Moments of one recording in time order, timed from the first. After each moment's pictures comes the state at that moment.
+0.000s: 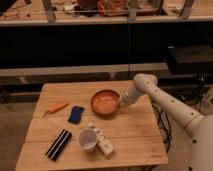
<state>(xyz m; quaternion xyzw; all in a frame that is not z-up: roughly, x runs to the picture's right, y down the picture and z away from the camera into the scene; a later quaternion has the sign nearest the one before) 0.107 0.085 0.911 -0.14 -0.34 -0.43 0.83</state>
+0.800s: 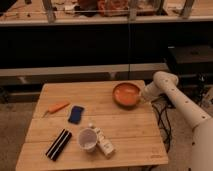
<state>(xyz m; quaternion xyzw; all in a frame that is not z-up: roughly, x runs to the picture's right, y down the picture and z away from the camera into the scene) 0.261 0.093 0.925 -0.17 -0.26 -0.32 0.89</state>
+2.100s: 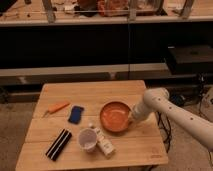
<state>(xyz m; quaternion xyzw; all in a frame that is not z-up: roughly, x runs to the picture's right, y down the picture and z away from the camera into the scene) 0.127 0.187 0.835 -0.16 -0.33 -0.49 0.79</state>
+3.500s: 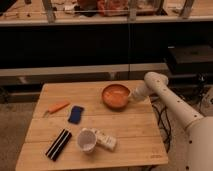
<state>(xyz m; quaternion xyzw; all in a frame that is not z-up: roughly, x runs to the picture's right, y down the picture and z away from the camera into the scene) 0.187 0.087 0.929 -0.14 -0.31 -0.36 0.87</state>
